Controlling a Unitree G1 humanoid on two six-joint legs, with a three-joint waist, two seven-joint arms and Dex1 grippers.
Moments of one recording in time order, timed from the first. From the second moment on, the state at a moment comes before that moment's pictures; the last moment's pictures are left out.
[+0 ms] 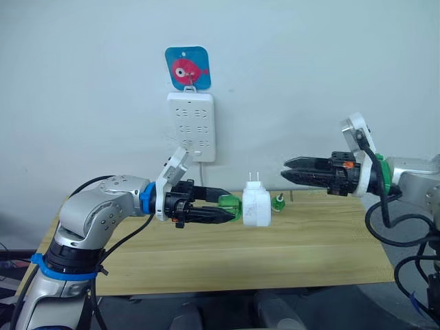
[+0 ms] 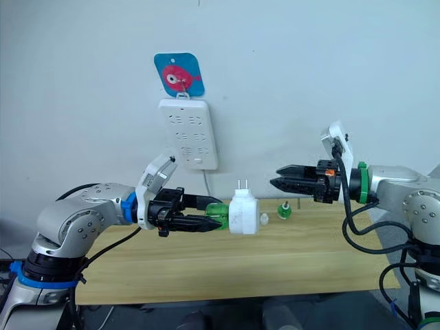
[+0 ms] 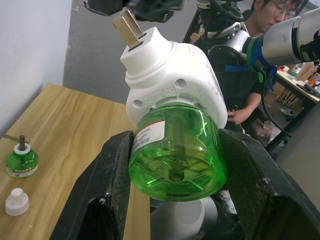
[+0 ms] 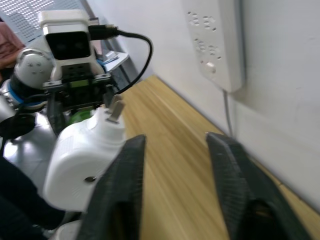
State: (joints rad) left arm -0.46 0.71 -0.05 -0.27 -0.83 0.86 -1.23; right arm -0.54 -0.81 -0.18 -0.35 1.11 1.16 0.75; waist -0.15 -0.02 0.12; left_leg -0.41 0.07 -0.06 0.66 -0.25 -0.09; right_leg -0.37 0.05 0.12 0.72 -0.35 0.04
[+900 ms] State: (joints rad) left arm -0.48 0.72 -0.06 -0.27 -0.83 0.89 -1.25; right arm -0.68 -0.76 0.10 -0.44 0.88 0.93 0.90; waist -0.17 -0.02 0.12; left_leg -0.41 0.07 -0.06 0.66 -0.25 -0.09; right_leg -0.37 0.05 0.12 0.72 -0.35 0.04
